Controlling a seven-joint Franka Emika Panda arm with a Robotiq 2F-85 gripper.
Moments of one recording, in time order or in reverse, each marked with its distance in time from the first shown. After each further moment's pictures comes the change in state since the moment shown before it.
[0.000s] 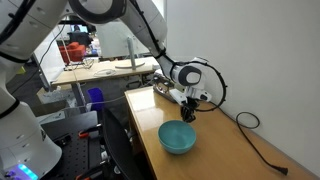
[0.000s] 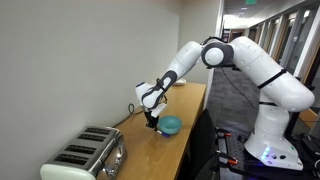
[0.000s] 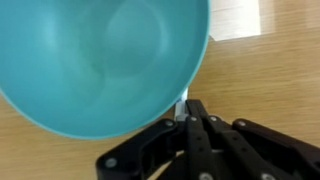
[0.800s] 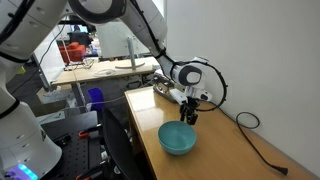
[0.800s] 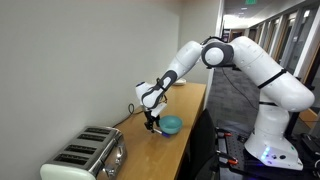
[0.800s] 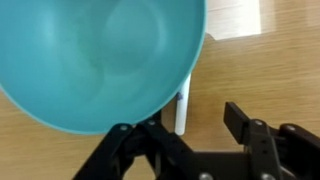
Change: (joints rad) arm 0.000 -0.002 -0.003 0.001 0.000 0.000 0.000
